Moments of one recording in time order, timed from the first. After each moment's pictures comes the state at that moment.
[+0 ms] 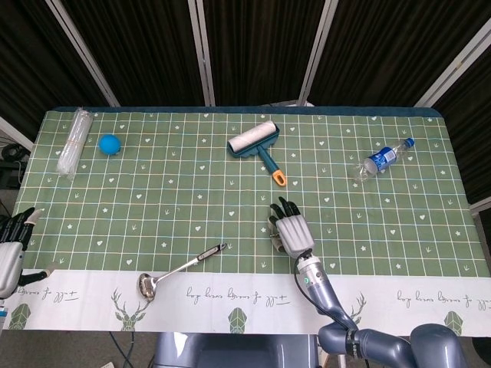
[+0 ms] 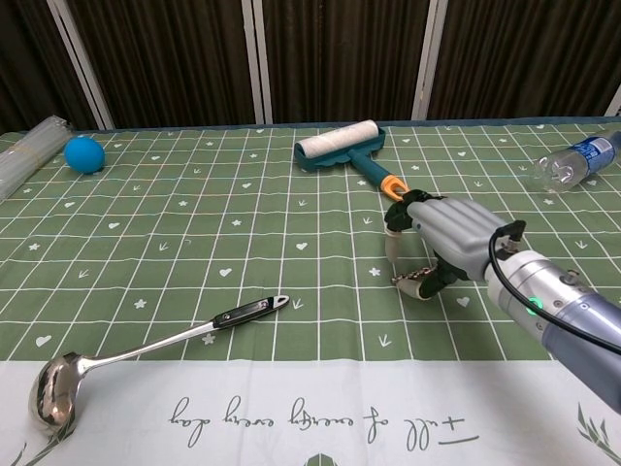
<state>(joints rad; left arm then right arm) -0.10 -1.09 -0.05 -1.68 1.40 1.40 0.02 0.61 -1.94 0.19 -1.11 -1.28 1.11 -0.37</state>
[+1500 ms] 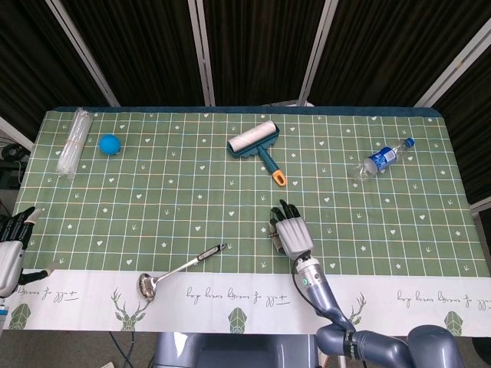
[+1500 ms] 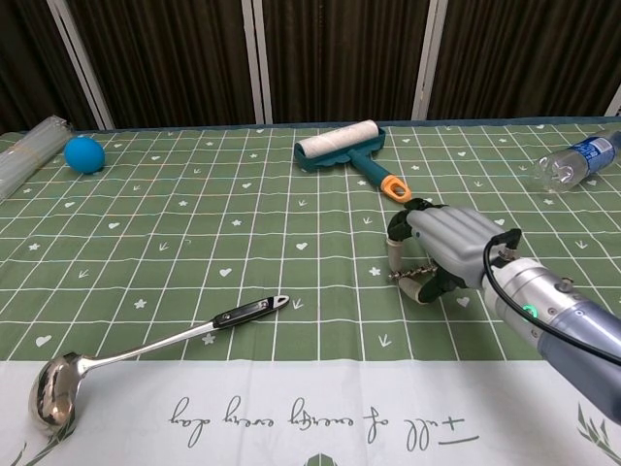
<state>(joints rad) -0.11 -1.09 -0.05 -1.69 1.38 1.39 0.01 0.60 -1.96 0.20 -1.11 -1.25 1.10 -0.41</state>
